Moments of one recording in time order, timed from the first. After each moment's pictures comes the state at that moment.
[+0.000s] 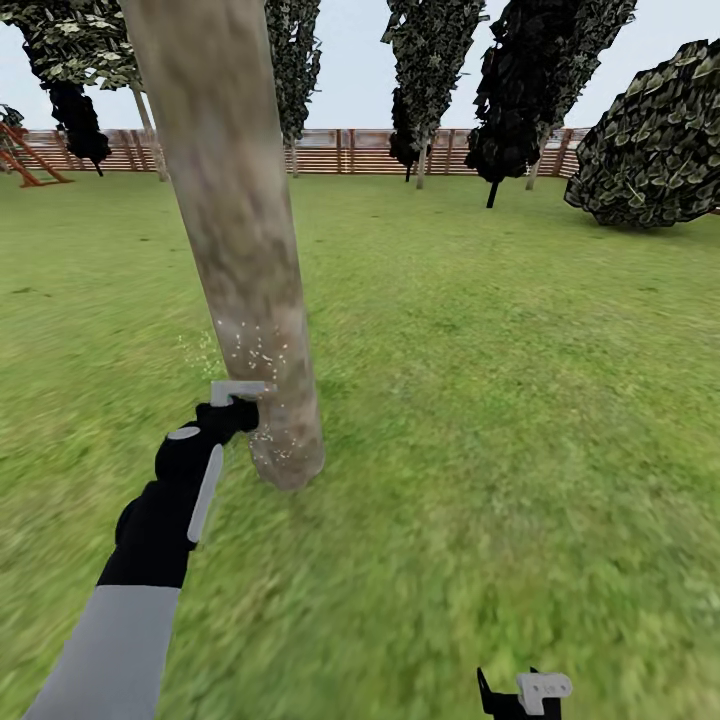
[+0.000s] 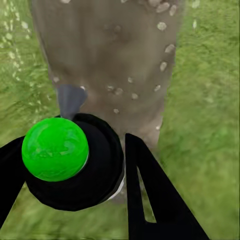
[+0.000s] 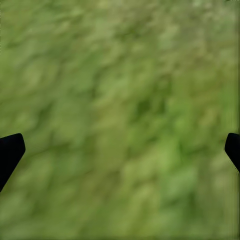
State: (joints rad) left arm -0.72 -0.05 0.01 -1.38 -0.03 0.65 0.06; right arm -0.40 -0.05 -0.52 -0.03 0.51 -0.71 0.02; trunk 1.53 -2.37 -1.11
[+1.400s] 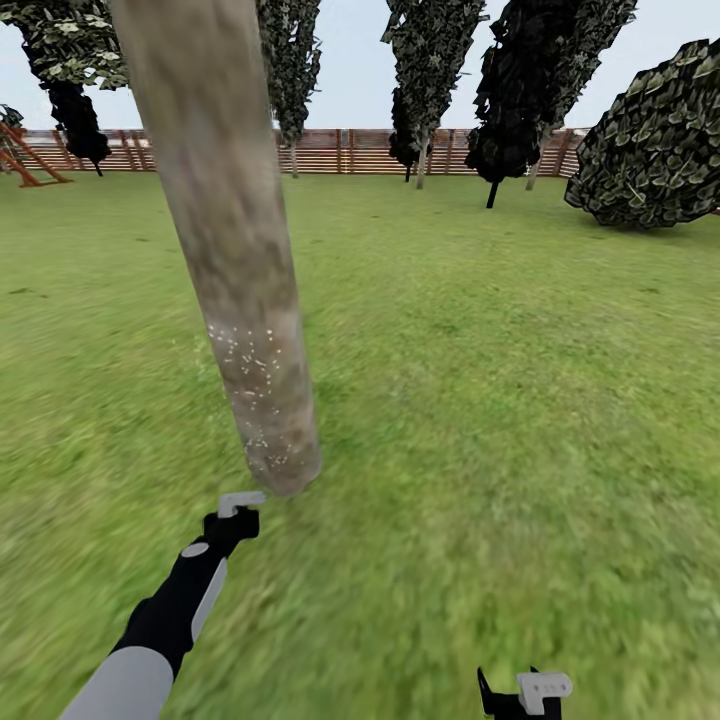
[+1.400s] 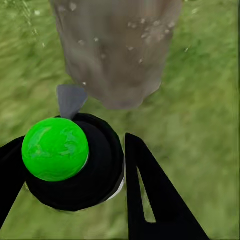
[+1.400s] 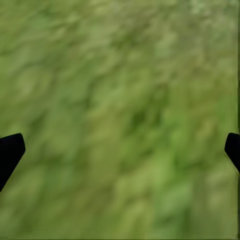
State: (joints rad) left arm -0.57 -0.02 0.10 -0.78 -0.03 0.14 0.00; right arm -0.40 -0.05 -0.52 -0.03 0.52 -0.71 0.03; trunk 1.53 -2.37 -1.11
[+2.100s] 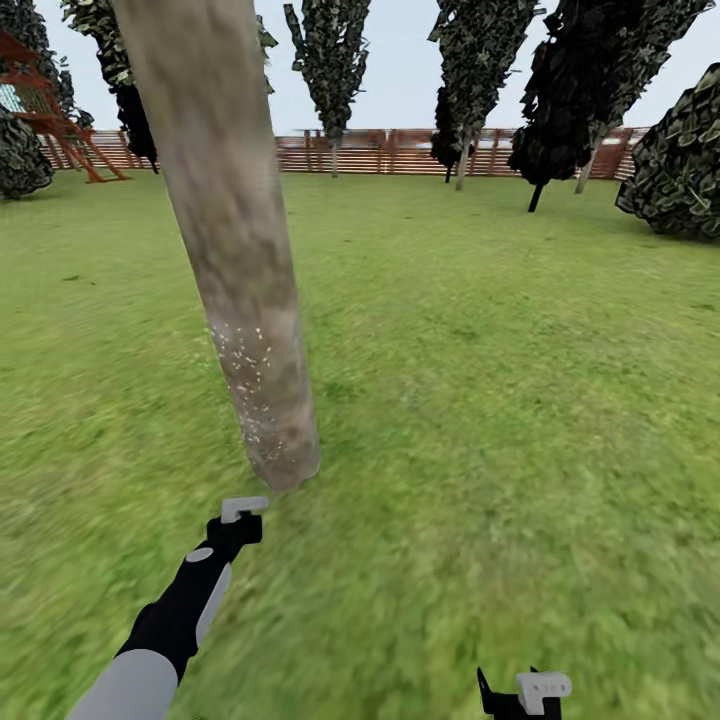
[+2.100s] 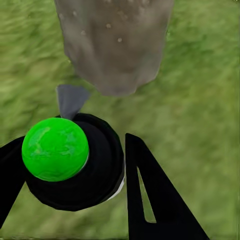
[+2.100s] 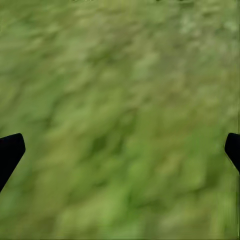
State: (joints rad) left arm -0.56 -0.03 0.10 -0.75 -0.04 0.13 0.01; right arm -0.40 -0.05 -0.52 -0.03 0.51 -0.71 0.02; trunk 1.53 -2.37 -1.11
